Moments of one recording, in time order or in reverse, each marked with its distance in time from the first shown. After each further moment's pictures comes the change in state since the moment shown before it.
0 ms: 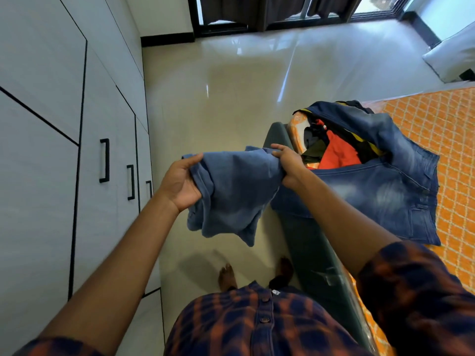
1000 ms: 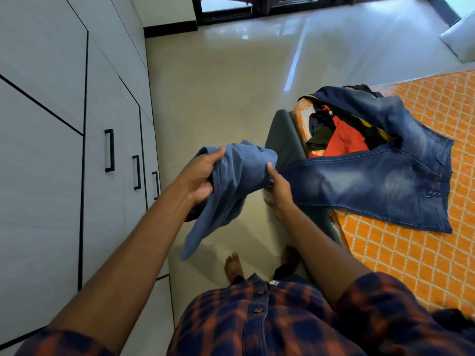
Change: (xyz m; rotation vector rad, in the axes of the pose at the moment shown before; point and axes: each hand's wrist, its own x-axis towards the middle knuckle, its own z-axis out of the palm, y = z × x) left_hand -0.016 -0.033 0.041 0.415 0.075 -0.044; right_hand -0.029 0.113 0.004 0.176 -0.021 0.073
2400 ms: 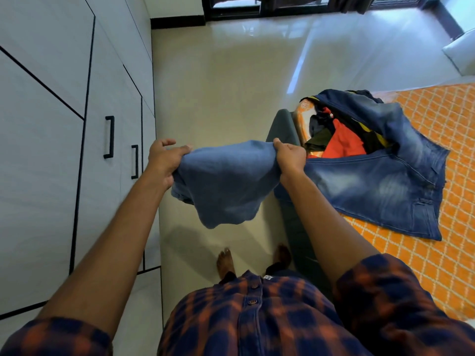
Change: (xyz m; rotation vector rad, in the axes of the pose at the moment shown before) left_hand -0.003 0.007 -0.065 0.249 0.565 0.190; right_hand -0.007 -0.075 0.007 -0.314 0.291 -0.304
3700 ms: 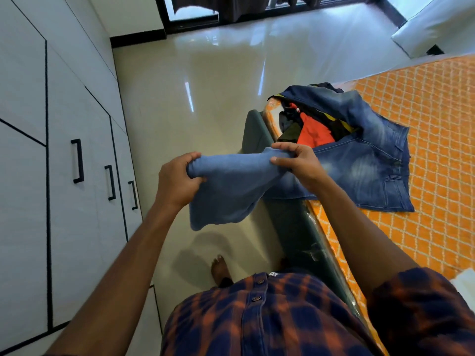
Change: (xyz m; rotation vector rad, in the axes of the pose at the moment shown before) left_hand -0.039 -0.031 0.053 0.574 -0.182 0.761; right_hand 0.001 0.017 -0.119 -0.078 -0.391 -0.276
